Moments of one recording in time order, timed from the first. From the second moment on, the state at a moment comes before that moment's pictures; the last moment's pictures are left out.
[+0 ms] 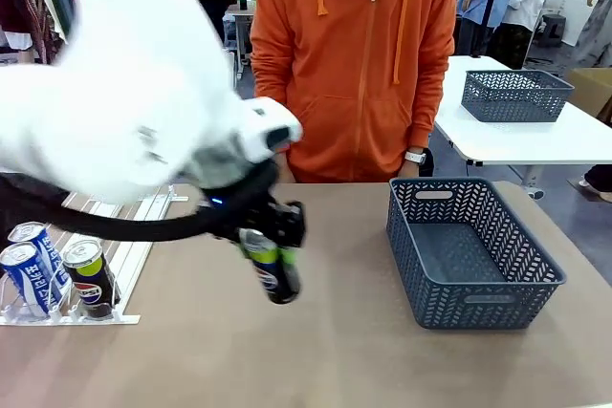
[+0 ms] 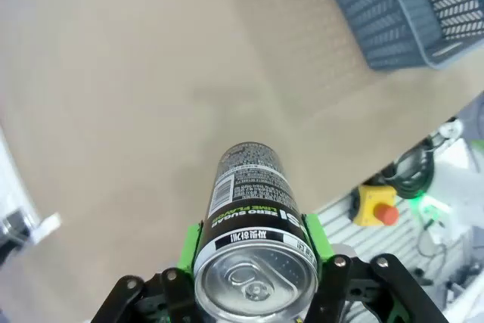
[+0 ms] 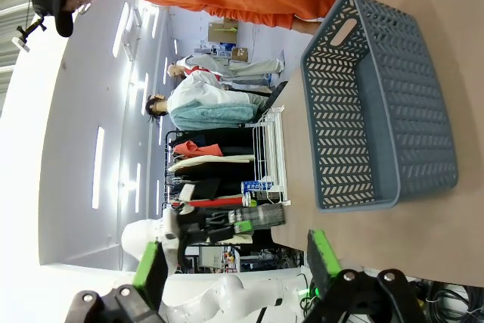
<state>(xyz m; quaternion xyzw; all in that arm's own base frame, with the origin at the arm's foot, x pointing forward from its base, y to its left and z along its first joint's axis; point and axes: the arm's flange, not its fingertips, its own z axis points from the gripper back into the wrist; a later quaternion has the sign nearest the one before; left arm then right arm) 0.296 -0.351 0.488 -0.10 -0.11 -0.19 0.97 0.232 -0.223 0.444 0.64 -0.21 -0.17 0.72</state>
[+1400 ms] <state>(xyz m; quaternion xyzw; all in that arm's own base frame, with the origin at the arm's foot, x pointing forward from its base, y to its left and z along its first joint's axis) 0.359 -0.383 0.405 -0.02 -0.10 -0.22 0.97 0.232 -0.223 0.444 0.64 -0.21 -0.18 0.72</state>
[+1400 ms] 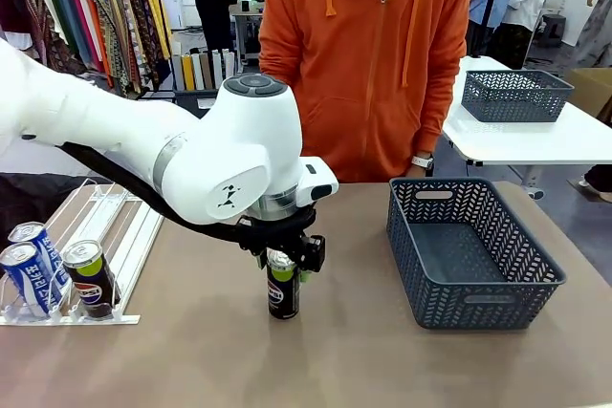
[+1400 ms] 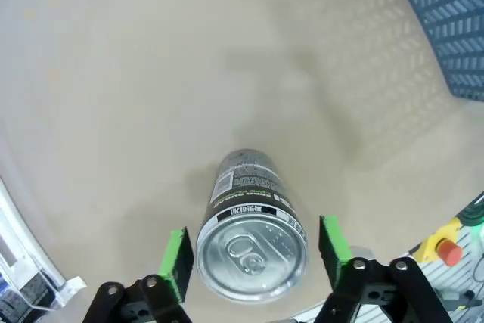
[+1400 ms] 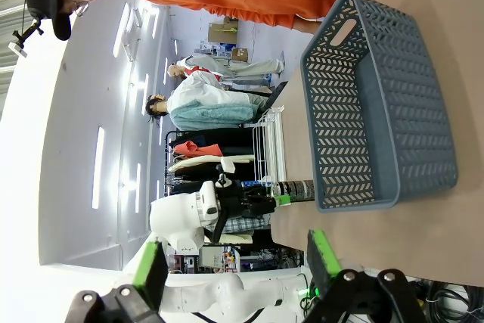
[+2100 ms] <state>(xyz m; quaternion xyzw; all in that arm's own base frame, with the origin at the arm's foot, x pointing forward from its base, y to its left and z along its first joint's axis) 0.277 -0.258 0.623 -0.14 -0.18 -0.16 0.96 0.231 -0.223 0.444 0.64 -0.21 -0.18 0.72</state>
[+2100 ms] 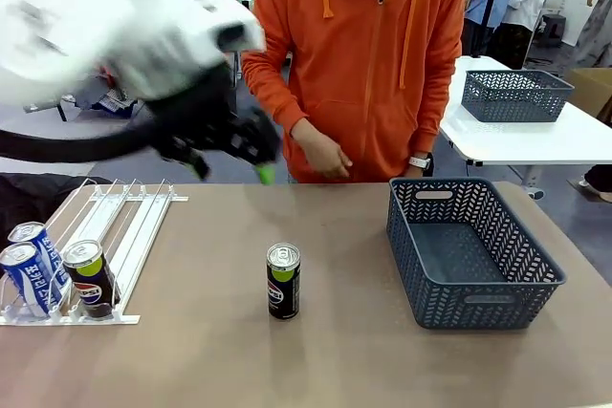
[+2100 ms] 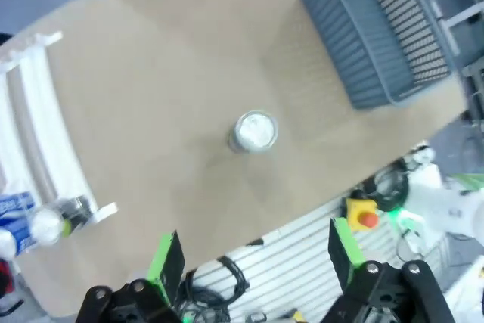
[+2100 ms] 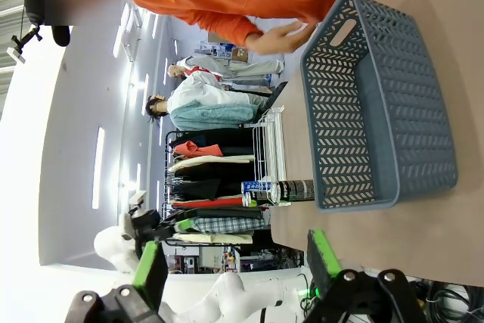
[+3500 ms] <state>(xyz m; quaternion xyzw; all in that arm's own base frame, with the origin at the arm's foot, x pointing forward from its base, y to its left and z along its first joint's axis) 0.250 0.118 0.583 -0.48 -0.17 0.12 0.85 0.231 -0.223 0.444 0.64 -0.21 -0.18 0.72</state>
